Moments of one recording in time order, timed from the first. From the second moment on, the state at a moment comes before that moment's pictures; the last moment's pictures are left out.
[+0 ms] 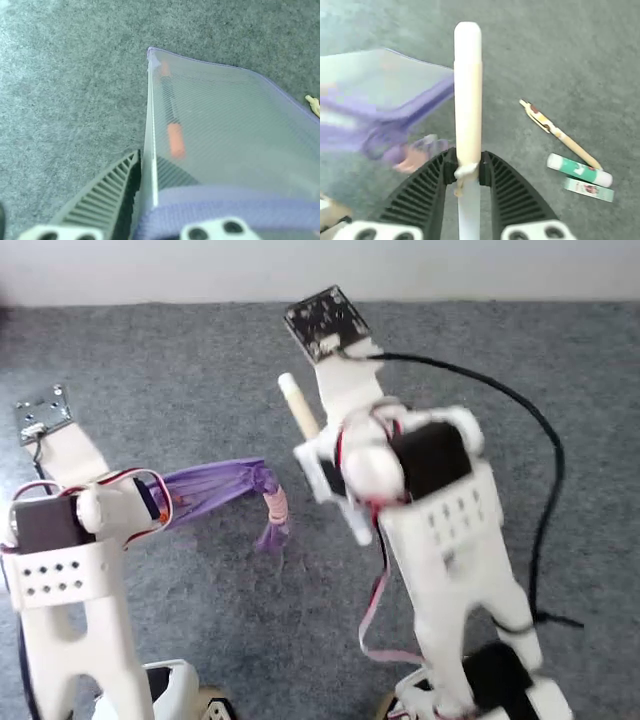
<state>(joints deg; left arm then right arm) -13.5 -34.0 18.8 99.4 24.4 -32.4 -15.0 -22.9 100.4 -0.5</state>
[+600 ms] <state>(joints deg) -13.5 -32.5 17.1 99.4 24.8 -47.8 -29.8 -6.2 57.0 -14.7</state>
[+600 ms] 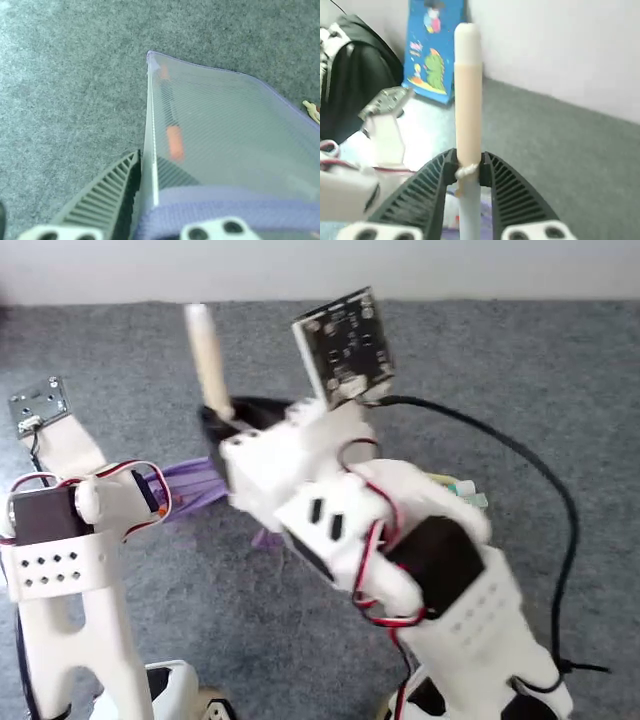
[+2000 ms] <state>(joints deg) -13.5 -32.5 17.1 99.4 24.8 -52.0 -52.5 41.1 29.3 8.3</state>
